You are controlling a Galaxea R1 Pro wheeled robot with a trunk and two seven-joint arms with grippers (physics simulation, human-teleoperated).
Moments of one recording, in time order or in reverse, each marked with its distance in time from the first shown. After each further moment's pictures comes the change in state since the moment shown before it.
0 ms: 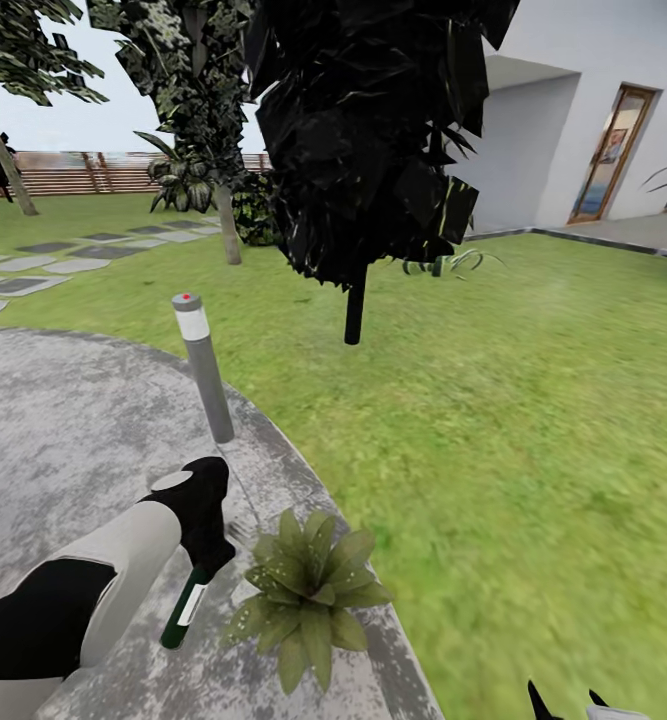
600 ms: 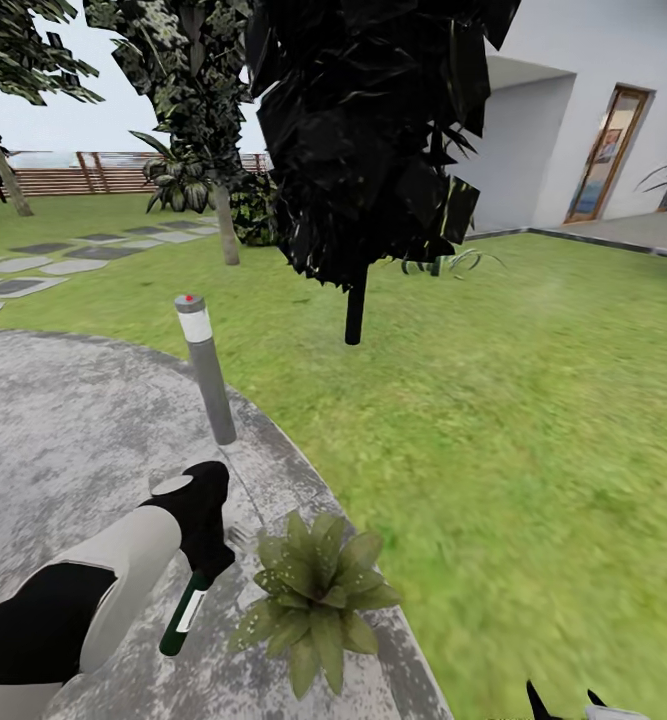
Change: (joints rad) left arm 0.014 -0.001 0.000 0.002 0.000 0.000 0.001; right arm 0.000 0.003 0.002 0.000 -0.001 0.000 0.000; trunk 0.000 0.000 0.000
